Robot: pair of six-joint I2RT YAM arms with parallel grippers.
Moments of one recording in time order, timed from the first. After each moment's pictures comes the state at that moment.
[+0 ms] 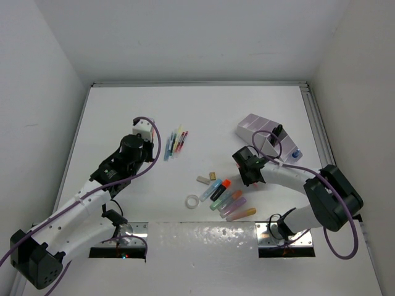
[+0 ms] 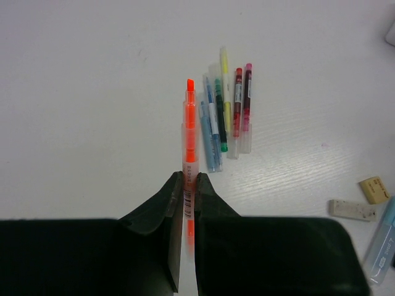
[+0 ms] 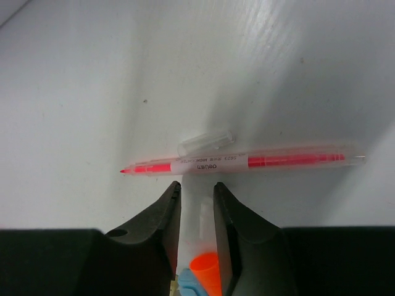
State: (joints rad) left arm -0.55 0.84 0.68 -0.29 -0.34 -0.13; right arm 0.60 1.43 0.58 -0.46 0.43 1.85
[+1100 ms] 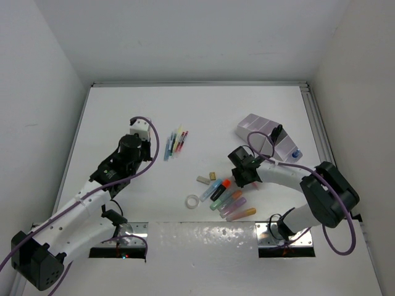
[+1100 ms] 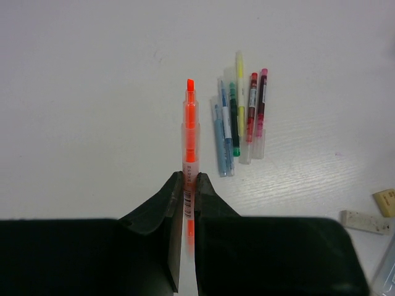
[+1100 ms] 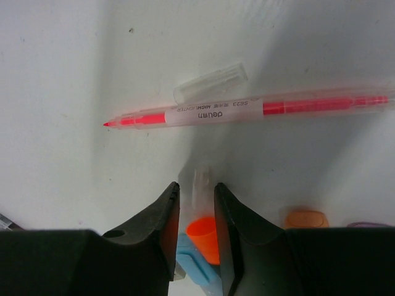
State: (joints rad) left arm -0.52 0.84 0.66 -0.27 -0.37 -0.13; right arm 0.64 1.47 0.61 -0.47 0.31 1.85
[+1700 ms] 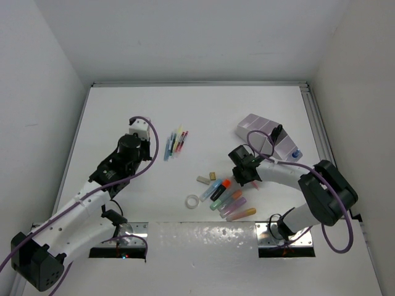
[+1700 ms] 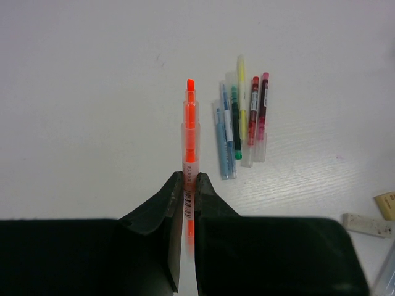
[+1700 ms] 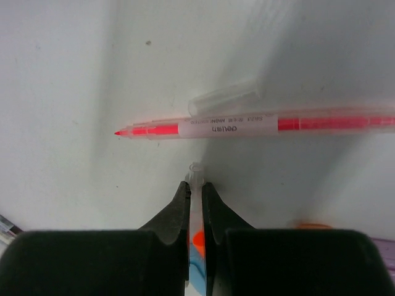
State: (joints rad) left arm -0.52 0.83 0.66 -0.26 -0.37 -0.12; right arm 0.62 1.49 0.61 -0.43 0.31 1.85
